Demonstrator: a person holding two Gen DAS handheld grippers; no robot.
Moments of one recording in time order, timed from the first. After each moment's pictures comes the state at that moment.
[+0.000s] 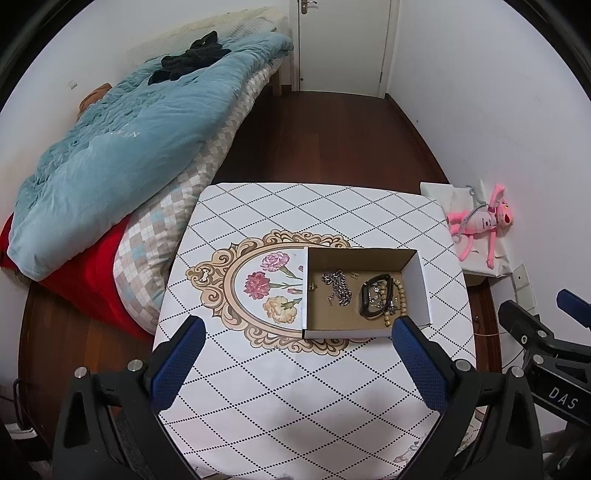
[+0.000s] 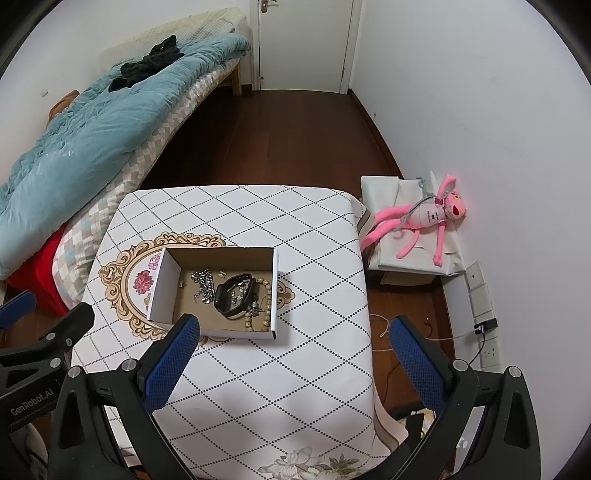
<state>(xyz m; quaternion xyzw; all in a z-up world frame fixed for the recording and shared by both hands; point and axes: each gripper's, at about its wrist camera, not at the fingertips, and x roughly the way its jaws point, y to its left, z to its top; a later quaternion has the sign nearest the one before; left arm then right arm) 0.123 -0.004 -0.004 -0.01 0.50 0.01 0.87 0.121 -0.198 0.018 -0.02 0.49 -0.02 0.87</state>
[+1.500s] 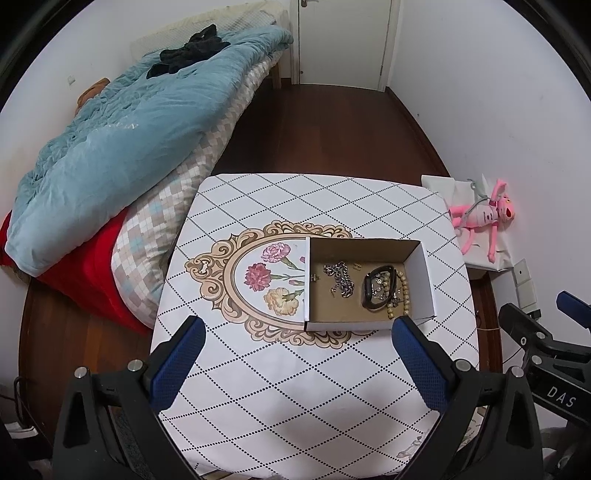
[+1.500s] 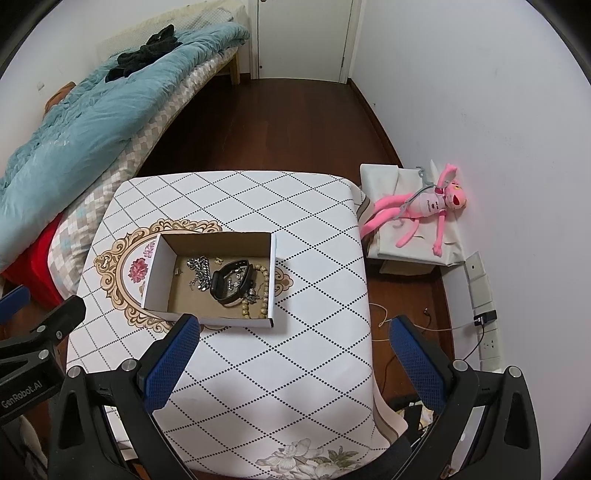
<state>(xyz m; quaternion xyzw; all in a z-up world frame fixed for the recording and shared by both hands) 0.122 -0.002 -0.012 -0.01 0.51 0.01 0.86 0.121 -0.197 0.008 -0.03 0.51 -0.02 0.86</state>
